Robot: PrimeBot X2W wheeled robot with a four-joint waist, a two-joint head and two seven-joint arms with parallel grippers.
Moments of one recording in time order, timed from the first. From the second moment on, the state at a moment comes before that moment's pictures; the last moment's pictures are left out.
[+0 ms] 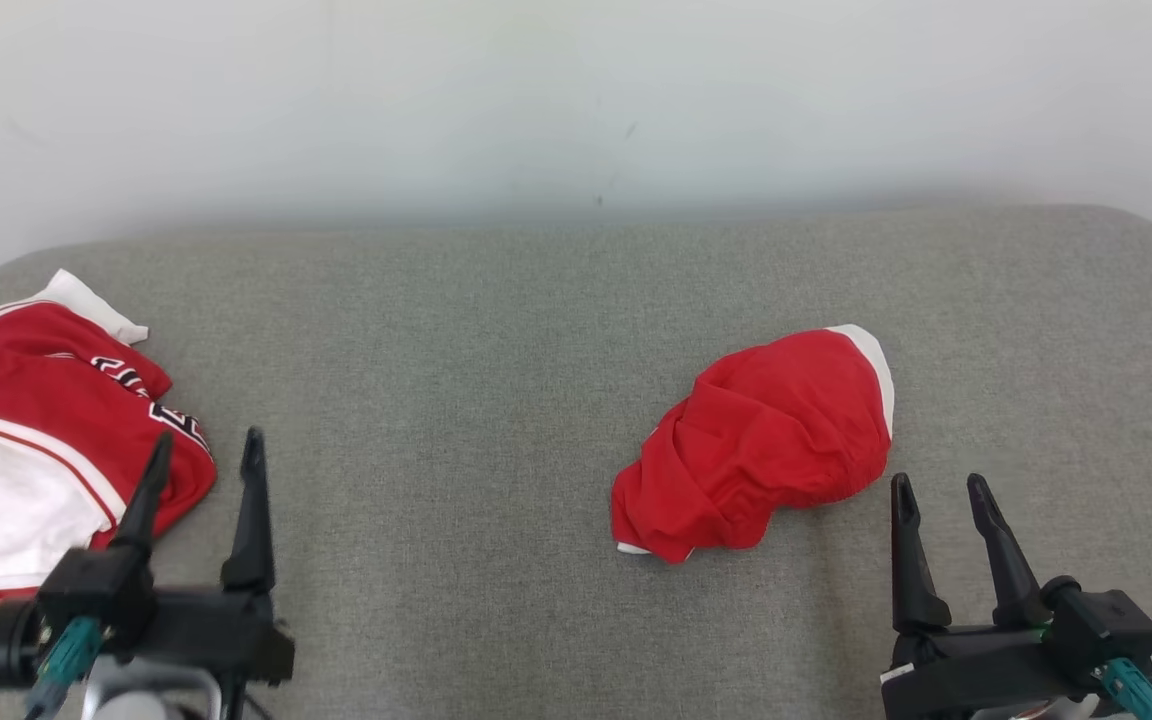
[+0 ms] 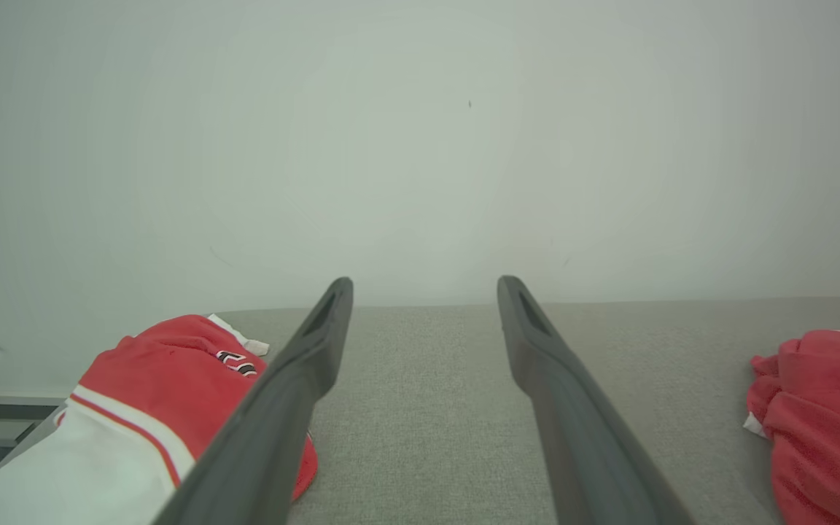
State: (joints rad) left arm -0.26 0.26 -0.16 0.25 -0.35 0.00 -0.26; right arm -0.03 -0.05 -0.08 0.13 0.19 0.13 -0.26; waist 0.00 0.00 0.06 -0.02
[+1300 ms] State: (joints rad) left arm 0.06 0.15 0.02 0.17 -0.18 -0.10 -0.26; right arm 0.02 -0.05 -0.05 0.18 0.17 0.13 -0.26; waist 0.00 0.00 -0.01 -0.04
